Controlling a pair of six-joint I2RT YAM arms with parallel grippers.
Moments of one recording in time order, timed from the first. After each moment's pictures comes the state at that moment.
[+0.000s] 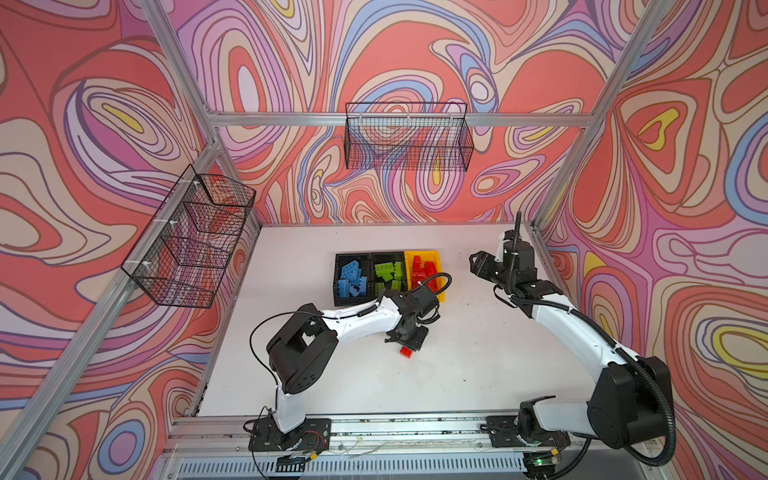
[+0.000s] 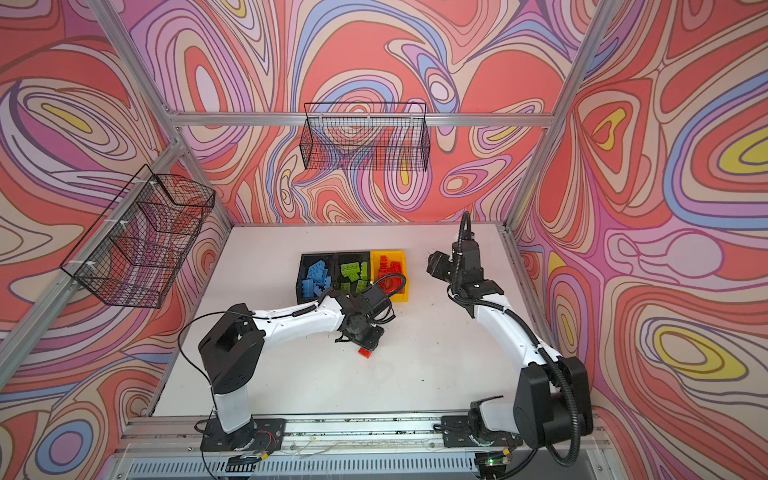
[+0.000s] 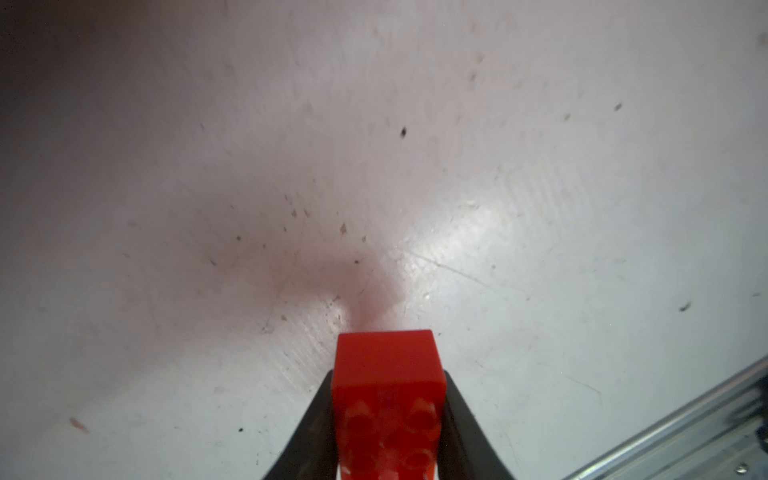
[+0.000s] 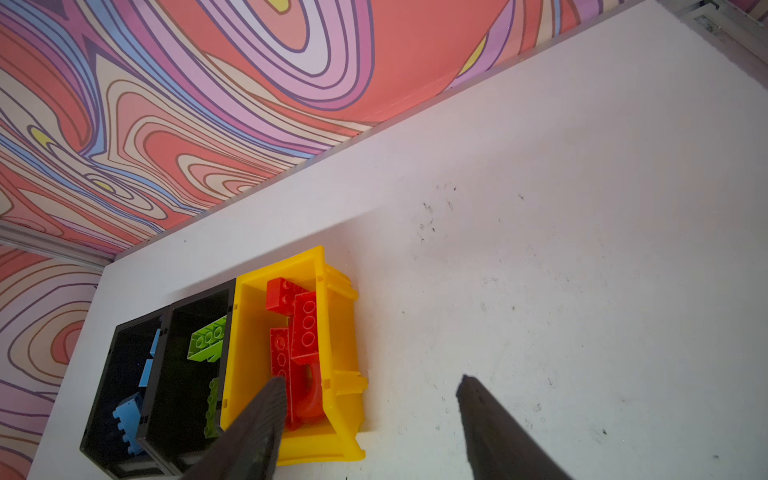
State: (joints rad) left arm -0.90 1.88 1.40 -0.80 0.06 -0.41; right arm 0.17 1.34 0.96 -0.18 -0.02 0.53
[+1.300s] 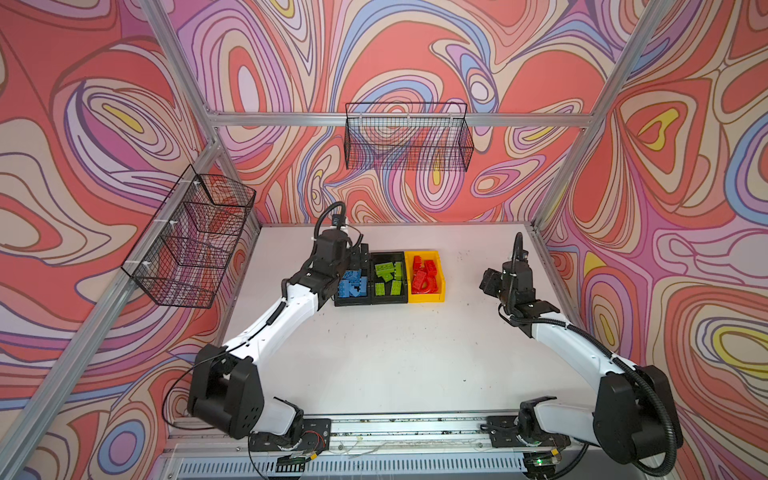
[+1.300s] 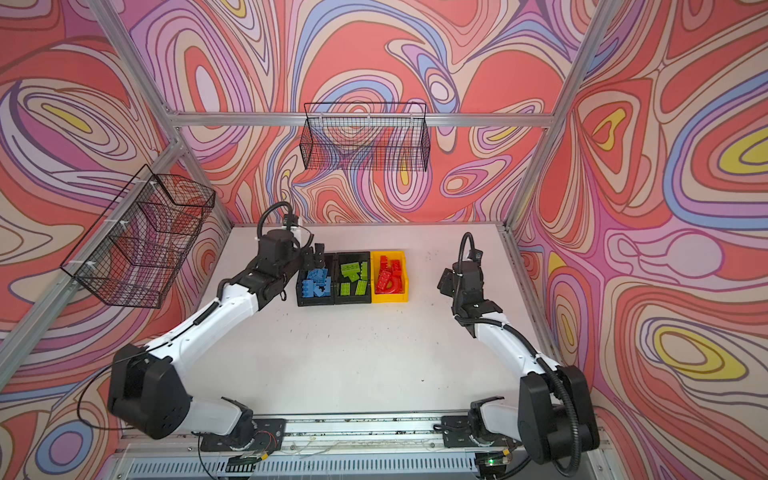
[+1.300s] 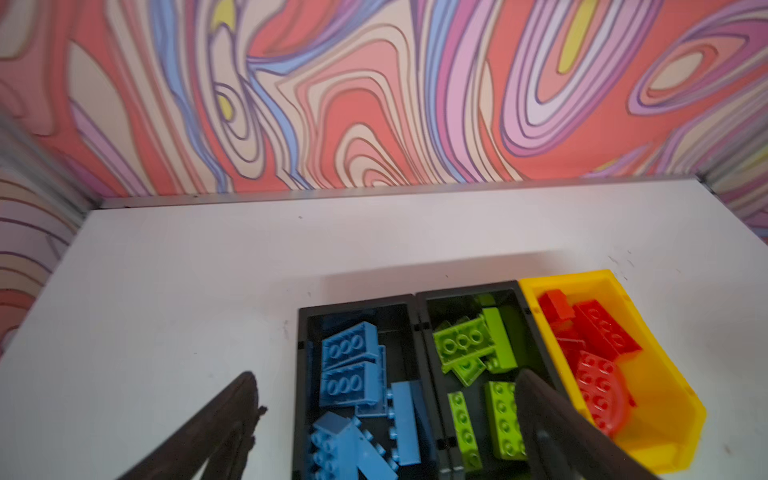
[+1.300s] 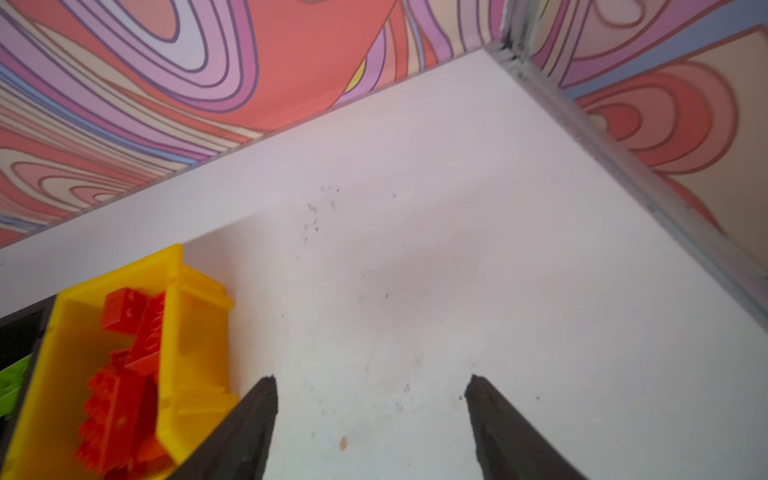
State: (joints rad) left arm -0.38 1.38 1.03 -0.10 -0.27 -0.20; right arm 0.17 1.27 0.69 0.04 0.31 0.41
